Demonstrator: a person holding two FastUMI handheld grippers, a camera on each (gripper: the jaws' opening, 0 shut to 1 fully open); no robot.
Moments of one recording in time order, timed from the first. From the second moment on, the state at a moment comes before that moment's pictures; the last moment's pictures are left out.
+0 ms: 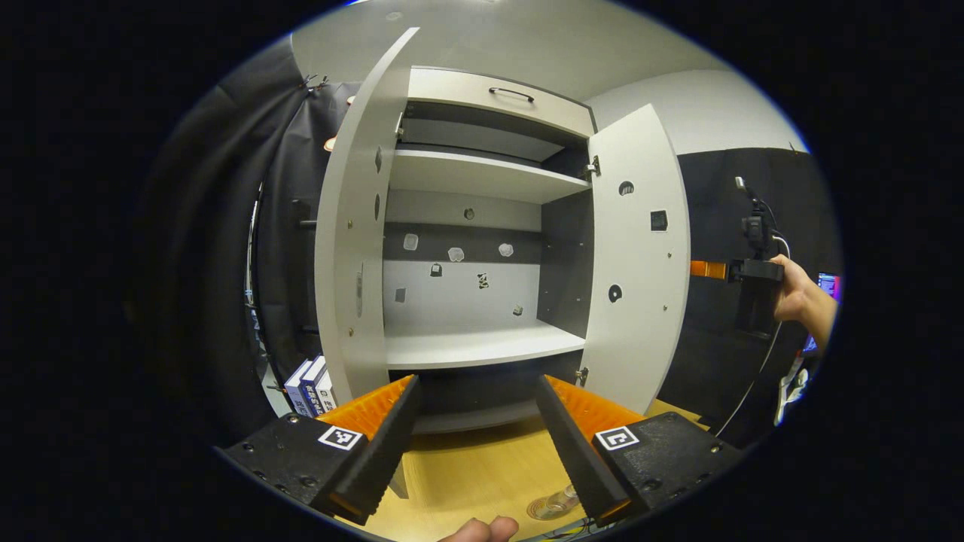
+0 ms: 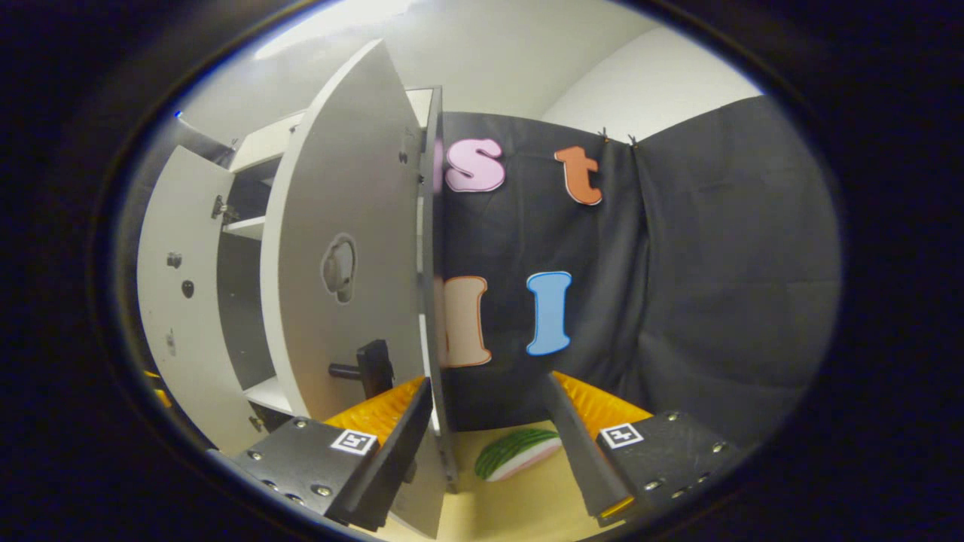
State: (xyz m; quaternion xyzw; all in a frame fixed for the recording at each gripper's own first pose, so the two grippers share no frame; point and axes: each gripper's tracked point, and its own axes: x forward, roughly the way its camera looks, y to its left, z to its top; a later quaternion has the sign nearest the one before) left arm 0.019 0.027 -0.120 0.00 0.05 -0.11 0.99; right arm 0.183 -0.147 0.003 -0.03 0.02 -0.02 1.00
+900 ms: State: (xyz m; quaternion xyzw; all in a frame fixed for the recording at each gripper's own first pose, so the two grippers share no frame) left arm -0.007 0.073 -0.138 0.01 0.07 -0.07 1.00; right arm 0.192 -0.113 -0.008 0.01 0.03 0.03 1.00
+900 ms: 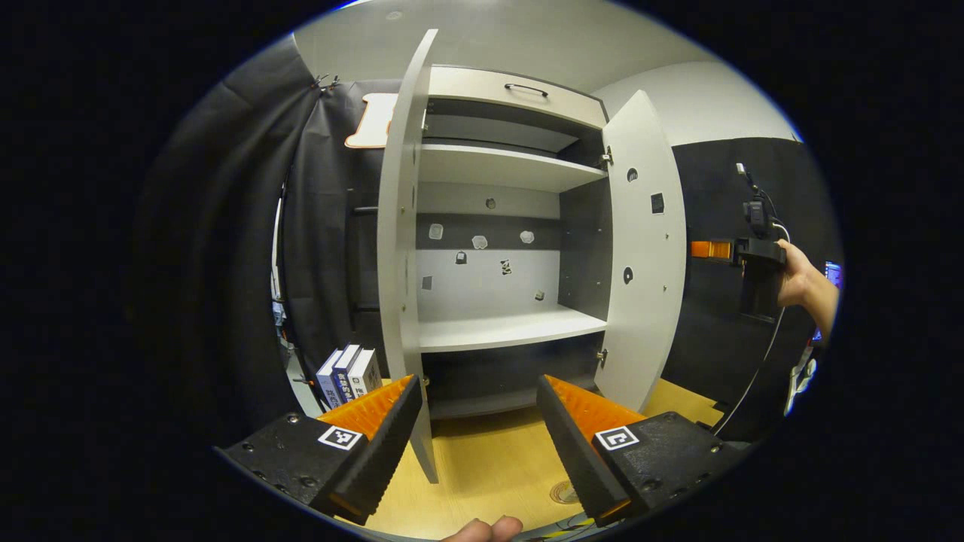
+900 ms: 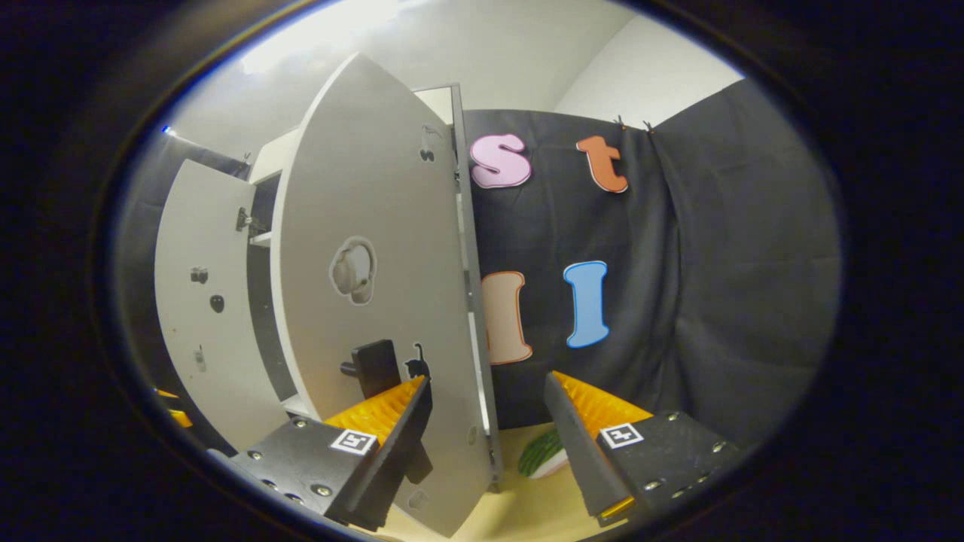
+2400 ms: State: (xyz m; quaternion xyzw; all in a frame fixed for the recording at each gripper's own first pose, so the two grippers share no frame) left arm -0.023 0.258 -0.087 0.00 0.04 0.11 0.99; right arm 0.169 -0.008 -0.053 0.01 0.07 0.14 0.99
